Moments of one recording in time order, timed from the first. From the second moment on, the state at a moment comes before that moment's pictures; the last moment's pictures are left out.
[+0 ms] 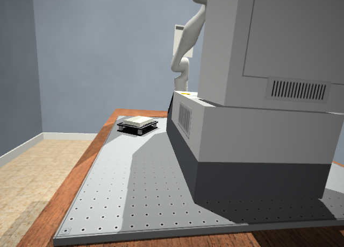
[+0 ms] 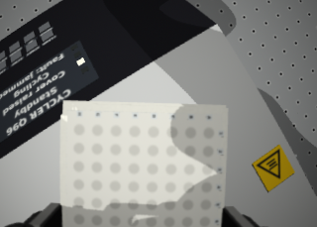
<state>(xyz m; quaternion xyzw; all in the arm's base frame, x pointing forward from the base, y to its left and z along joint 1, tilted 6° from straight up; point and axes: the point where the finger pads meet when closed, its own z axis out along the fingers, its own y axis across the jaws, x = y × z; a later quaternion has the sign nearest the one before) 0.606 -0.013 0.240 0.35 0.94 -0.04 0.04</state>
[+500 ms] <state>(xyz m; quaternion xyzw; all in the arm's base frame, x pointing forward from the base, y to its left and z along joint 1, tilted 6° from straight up) 0.634 -0.048 0.246 0.42 0.90 -0.04 0.04</state>
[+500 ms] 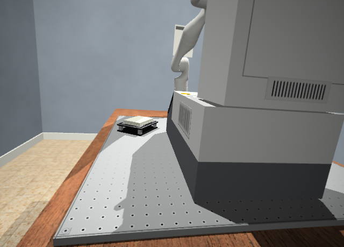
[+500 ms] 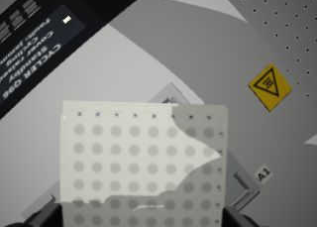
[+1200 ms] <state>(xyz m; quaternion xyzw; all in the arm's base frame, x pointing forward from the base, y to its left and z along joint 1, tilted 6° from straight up) 0.638 -0.055 0.243 0.52 0.85 -0.03 0.04</state>
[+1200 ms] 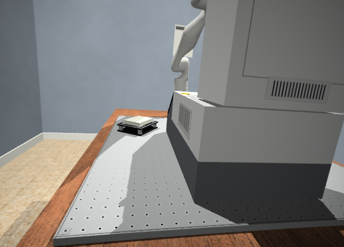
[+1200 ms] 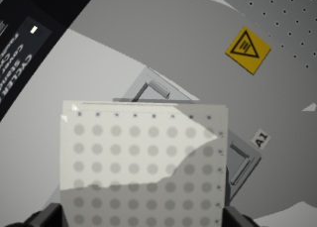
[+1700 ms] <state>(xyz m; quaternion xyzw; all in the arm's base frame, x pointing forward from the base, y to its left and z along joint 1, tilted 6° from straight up) 0.639 -0.055 0.243 0.58 0.81 -0.03 0.04</state>
